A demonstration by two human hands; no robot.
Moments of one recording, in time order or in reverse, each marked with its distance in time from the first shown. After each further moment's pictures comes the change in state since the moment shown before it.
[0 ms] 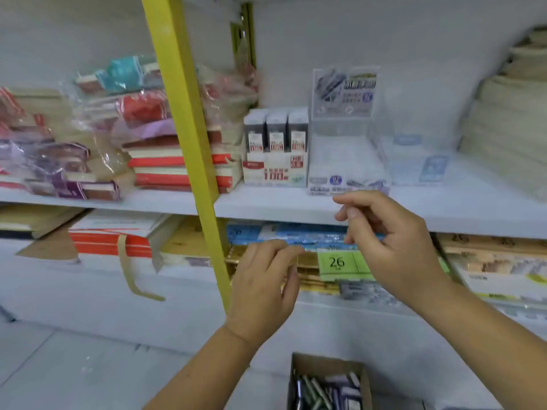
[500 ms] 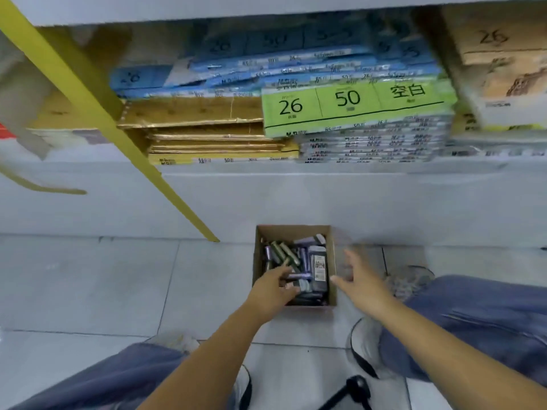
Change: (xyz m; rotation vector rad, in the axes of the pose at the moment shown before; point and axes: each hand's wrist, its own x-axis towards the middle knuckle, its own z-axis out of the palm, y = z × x) left_hand -0.238 0.034 0.144 -0.499 -1.178 -1.068; right_hand -0.319 0.164 0.041 -0.140 -0.616 1.237
